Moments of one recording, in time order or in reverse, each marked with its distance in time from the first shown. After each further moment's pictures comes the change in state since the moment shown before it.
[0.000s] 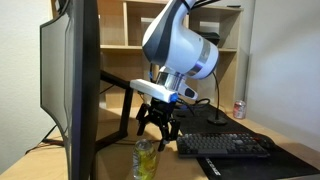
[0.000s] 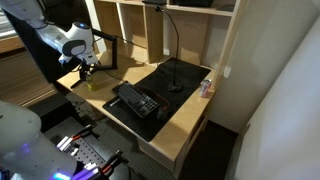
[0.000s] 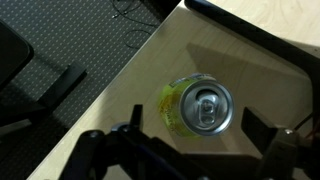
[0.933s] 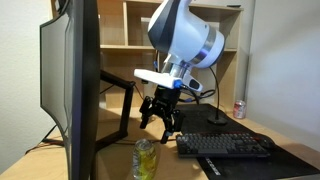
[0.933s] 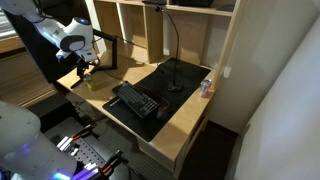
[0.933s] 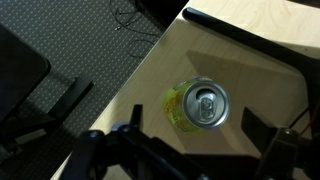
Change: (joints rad) arm -0.025 -0.079 0.000 -0.020 0.052 -0.090 0.016
